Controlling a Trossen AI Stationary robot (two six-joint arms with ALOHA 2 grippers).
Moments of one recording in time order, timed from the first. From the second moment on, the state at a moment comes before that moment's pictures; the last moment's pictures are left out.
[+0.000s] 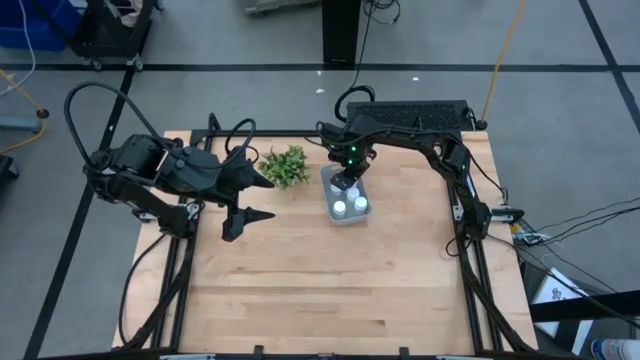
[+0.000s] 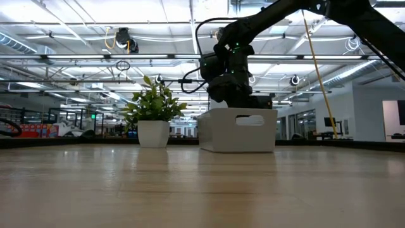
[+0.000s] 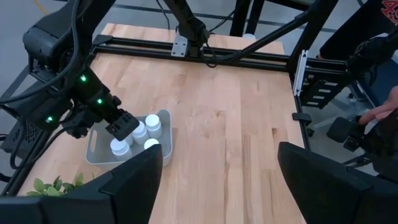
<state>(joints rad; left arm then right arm) -0.27 1.45 2.07 -1.24 -0.22 -0.28 -0.46 2.16 1.79 -1.26 -0.21 0.19</state>
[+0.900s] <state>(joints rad) -0.27 1.45 2.07 -1.24 -0.22 -0.28 -0.45 2.15 1.81 -1.25 -0.20 0.14</state>
